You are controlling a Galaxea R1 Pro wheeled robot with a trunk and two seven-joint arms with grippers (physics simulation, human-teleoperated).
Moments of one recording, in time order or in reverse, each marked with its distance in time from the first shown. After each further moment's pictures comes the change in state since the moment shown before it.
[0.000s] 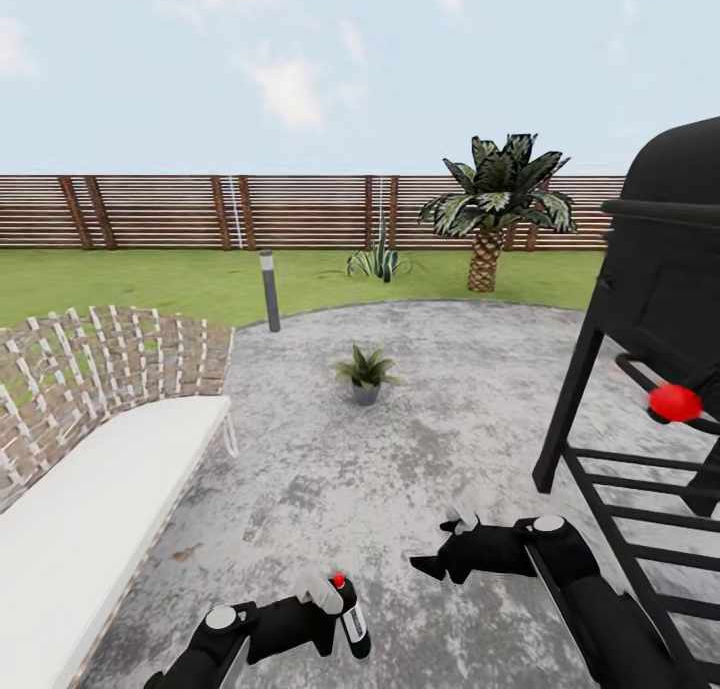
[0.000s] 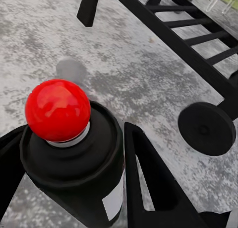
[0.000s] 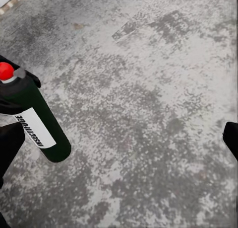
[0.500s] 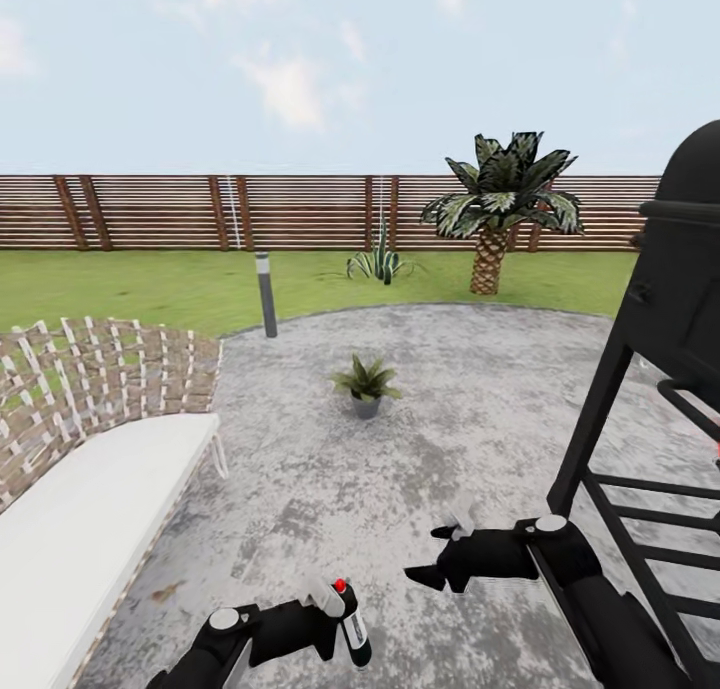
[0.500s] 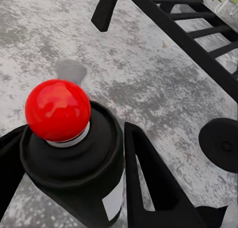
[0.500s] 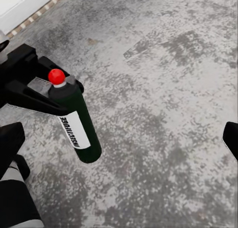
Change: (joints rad) left arm -0.018 -0.006 -0.003 0.055 -0.003 -0.001 0.001; right arm 0.000 -0.010 0.004 -0.006 -0.004 -0.019 0.130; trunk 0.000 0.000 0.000
